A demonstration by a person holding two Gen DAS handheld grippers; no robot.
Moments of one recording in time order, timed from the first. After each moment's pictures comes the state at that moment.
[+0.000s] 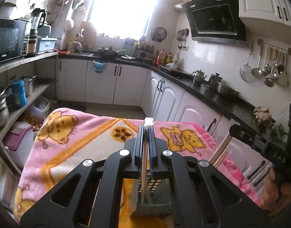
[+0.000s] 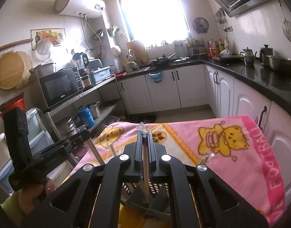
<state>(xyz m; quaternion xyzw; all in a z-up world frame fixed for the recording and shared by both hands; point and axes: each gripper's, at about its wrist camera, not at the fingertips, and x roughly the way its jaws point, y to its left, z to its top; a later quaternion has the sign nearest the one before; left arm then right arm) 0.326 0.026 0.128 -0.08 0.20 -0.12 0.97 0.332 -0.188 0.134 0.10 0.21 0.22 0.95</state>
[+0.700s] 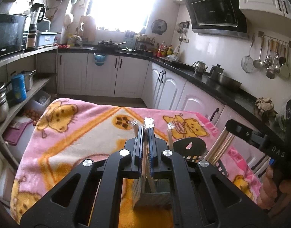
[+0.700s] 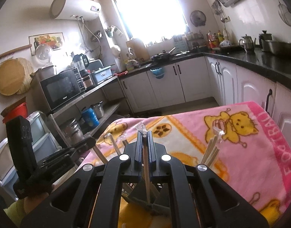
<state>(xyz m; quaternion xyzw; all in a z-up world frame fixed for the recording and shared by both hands) 0.323 0.025 0.099 -0.08 0.23 -0.12 0.96 0.334 -0.187 0.100 0.14 0.22 0.23 0.94</state>
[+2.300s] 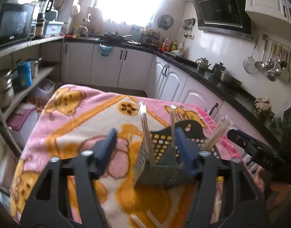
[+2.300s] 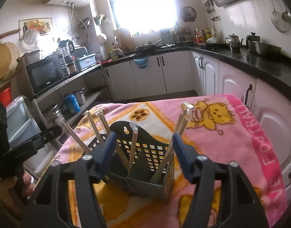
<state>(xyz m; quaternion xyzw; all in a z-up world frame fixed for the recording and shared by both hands) 0.283 0.041 0.094 -0.11 0.26 -0.11 0.95 0.306 -0.201 0.080 0.08 0.26 0.16 0.95</state>
